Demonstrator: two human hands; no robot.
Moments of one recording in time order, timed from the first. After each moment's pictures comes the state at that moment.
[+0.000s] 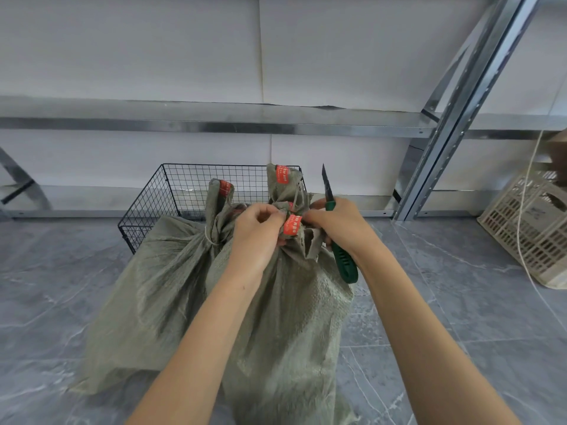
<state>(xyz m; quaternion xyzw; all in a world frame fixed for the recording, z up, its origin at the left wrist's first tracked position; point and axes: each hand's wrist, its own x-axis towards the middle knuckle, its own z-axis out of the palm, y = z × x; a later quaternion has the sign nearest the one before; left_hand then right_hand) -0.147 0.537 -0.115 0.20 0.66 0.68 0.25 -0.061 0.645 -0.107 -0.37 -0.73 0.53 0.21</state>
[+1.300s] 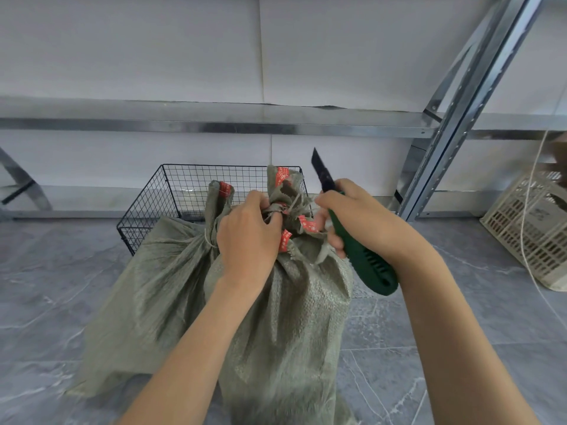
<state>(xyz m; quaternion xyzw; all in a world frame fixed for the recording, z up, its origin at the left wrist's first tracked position) -0.155 0.539 -0.121 0.35 0.83 0.42 -0.13 -0.033 0.628 -0.060 -0.29 -0.74 0.58 0.16</state>
